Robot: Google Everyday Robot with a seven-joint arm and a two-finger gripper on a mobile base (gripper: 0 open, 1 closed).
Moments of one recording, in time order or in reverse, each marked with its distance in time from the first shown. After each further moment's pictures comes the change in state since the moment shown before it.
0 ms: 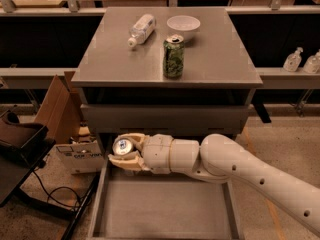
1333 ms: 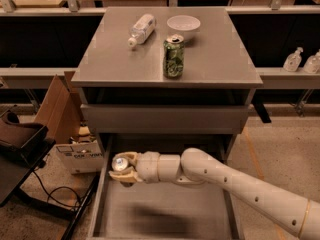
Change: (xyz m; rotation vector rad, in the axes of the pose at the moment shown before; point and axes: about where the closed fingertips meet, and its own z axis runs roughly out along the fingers) arm 0.137 -0.011 0.061 -0.080 0.008 0.015
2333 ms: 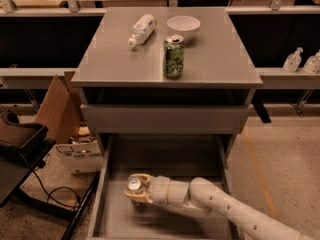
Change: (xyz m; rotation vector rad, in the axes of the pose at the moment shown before) arm 0.127 0.018 -0.013 0.083 -0.035 0.130
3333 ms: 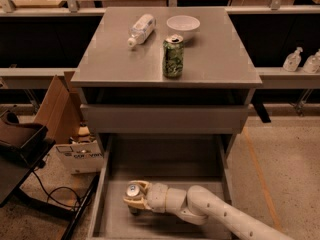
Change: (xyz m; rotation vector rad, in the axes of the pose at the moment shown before) arm 0.029 0.012 0.009 0.006 -0.026 0.048
